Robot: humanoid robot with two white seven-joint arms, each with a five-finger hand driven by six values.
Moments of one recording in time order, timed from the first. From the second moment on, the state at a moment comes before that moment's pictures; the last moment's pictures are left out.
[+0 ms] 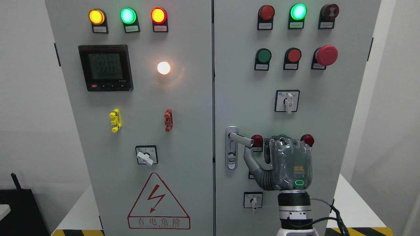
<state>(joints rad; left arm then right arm) 0.11 -0.05 0.00 0.00 0.11 -0.11 -0.07 -0.51 0.11 0.19 -1.69 1.34 0.16 -0.24</state>
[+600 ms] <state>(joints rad) 0.11 -0.05 0.00 0.00 0.11 -0.11 -0.07 -0.50 0.11 0.19 -1.69 1.34 0.16 -0.24</state>
